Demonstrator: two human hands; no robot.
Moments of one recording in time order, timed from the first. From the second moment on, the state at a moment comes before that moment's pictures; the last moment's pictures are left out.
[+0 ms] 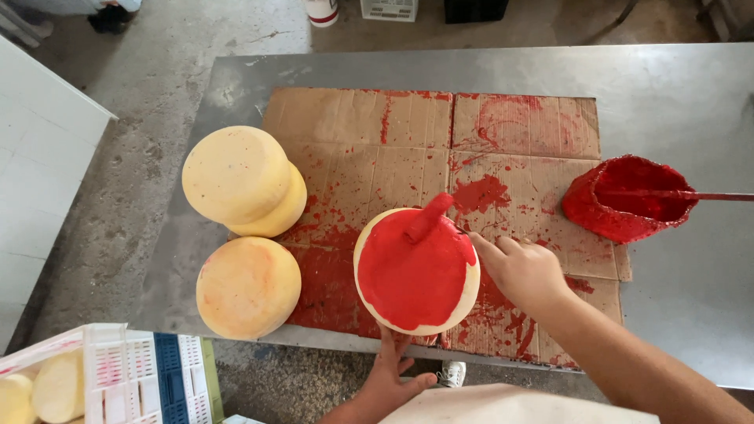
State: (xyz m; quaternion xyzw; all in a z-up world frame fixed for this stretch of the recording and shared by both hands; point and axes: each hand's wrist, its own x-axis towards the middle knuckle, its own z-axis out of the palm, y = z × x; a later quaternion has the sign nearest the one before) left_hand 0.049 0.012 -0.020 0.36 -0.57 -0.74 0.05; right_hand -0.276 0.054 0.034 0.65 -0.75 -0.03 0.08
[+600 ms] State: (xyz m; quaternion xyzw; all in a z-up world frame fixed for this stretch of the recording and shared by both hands) left_hand 0.030 -0.135 0.080 0.45 -0.48 -0.75 0.03; right_hand -0.201 0.103 0.014 0.13 -0.81 0.49 -0.29
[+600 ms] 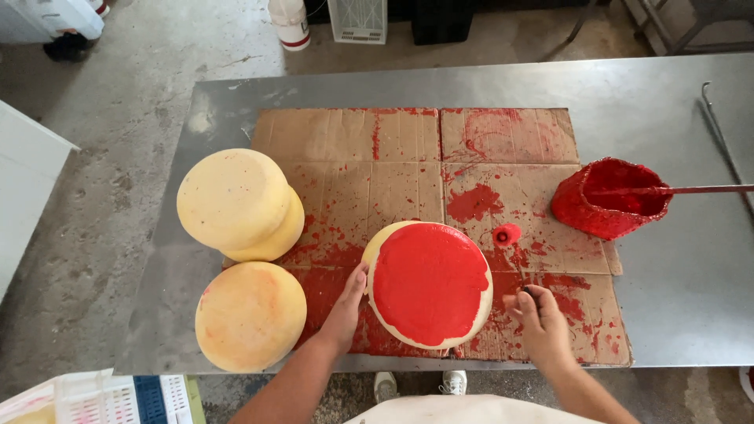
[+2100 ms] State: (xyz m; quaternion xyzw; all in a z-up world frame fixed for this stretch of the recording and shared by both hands) left_hand 0.001 -0.173 0.095 0.42 -0.43 -0.79 0.11; right_hand -0.258 0.096 0.070 0.56 -0.82 0.12 -0.04
